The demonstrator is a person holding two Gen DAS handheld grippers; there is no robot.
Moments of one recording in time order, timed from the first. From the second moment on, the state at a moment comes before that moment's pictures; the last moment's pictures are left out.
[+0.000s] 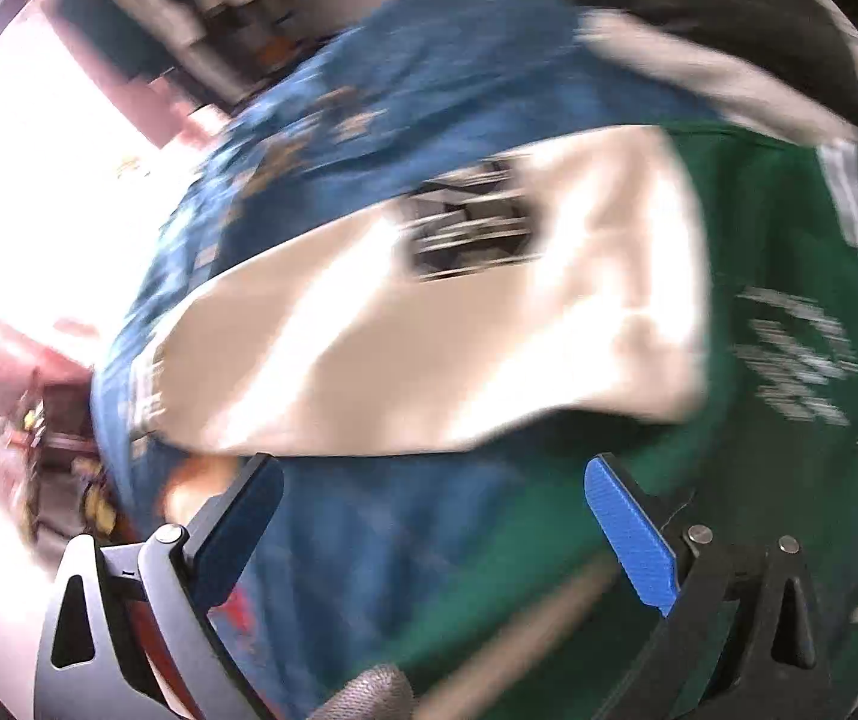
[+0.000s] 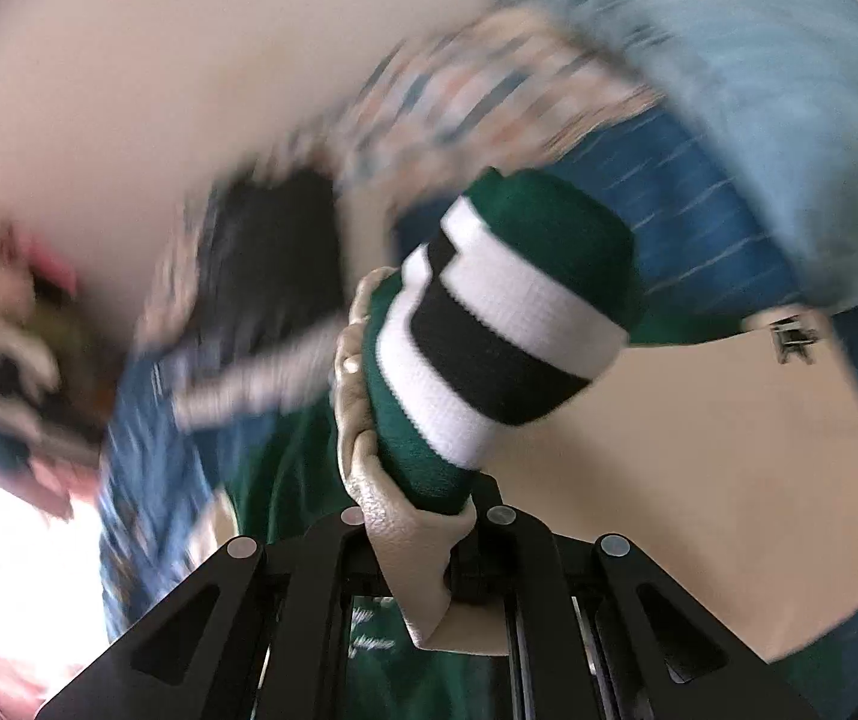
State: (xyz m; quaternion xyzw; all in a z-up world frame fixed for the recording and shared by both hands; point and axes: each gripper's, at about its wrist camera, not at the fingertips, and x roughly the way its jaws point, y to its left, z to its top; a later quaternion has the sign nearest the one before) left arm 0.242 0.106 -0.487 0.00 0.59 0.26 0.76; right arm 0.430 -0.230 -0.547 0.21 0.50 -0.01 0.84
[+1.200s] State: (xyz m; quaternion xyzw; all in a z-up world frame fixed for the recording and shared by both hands) left arm 0.249 0.434 -0.542 -0.37 0.43 0.39 0.73; right arm 0.397 -0.088 -0.618 0.24 0.63 0.04 0.74
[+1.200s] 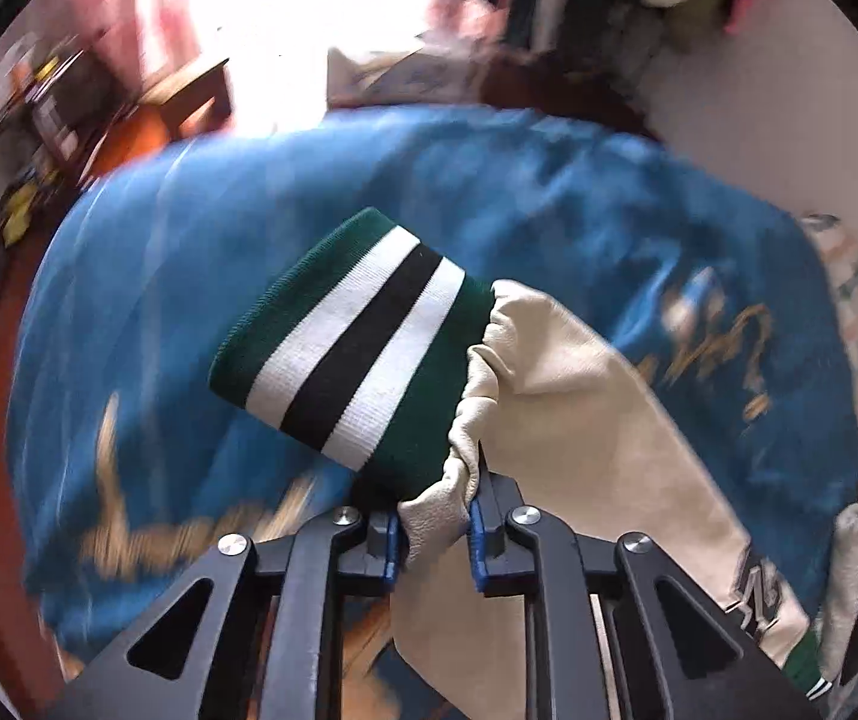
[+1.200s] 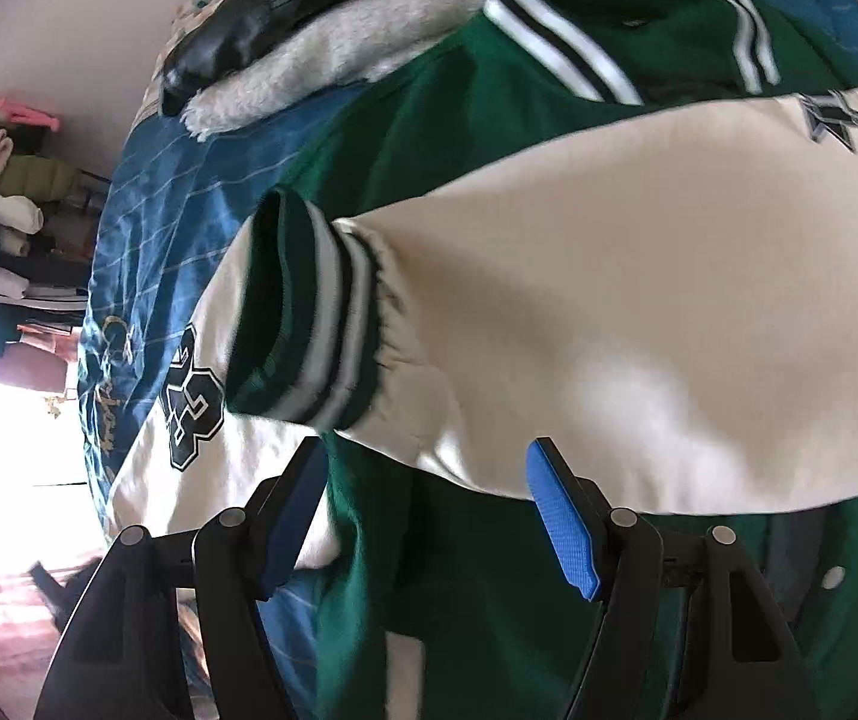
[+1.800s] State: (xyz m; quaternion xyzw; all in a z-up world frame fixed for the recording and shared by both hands) left arm 0.318 0.386 -0.420 -0.18 0.38 0.30 0.86; right arm 0.429 -0.043 -0.605 0.10 0.63 -0.01 0.77
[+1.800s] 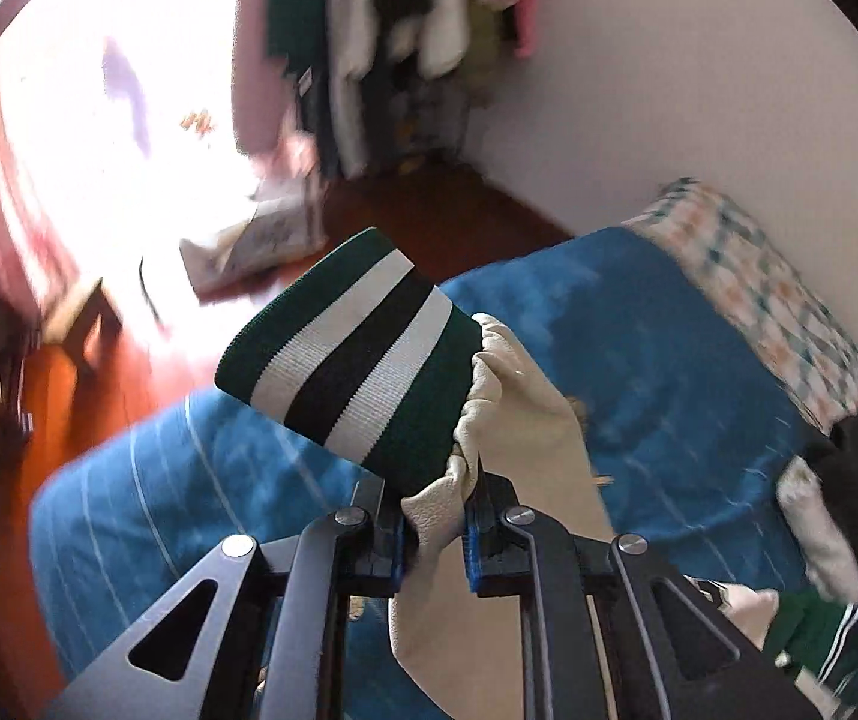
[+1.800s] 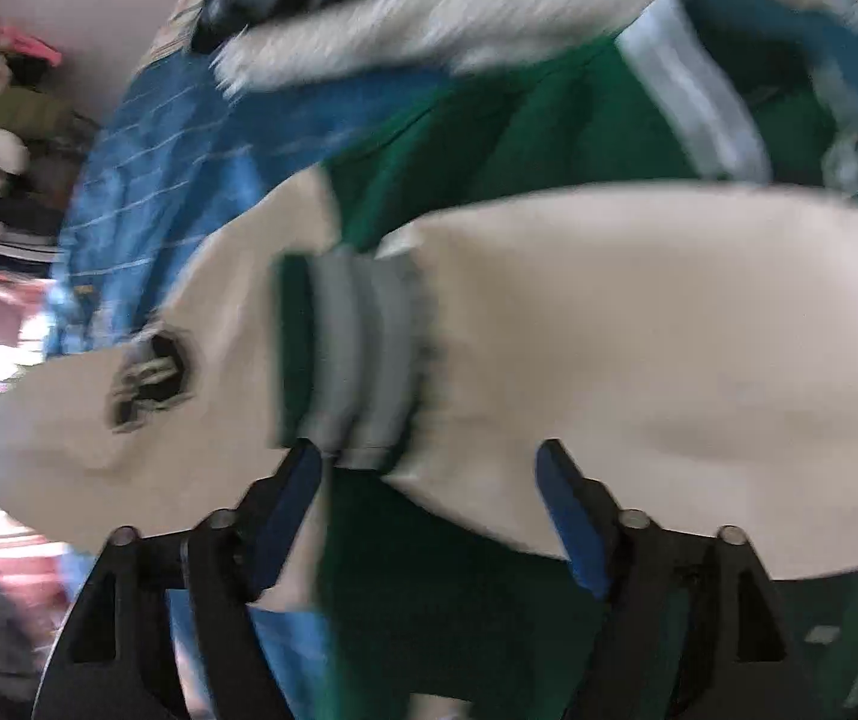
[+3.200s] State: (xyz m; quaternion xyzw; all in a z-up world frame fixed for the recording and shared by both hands) left arm 0.297 -0.216 -0.434 0.10 0.51 -0.14 0.84; right arm 0.189 -0.492 -0.577 0.28 0.63 -0.17 0.71
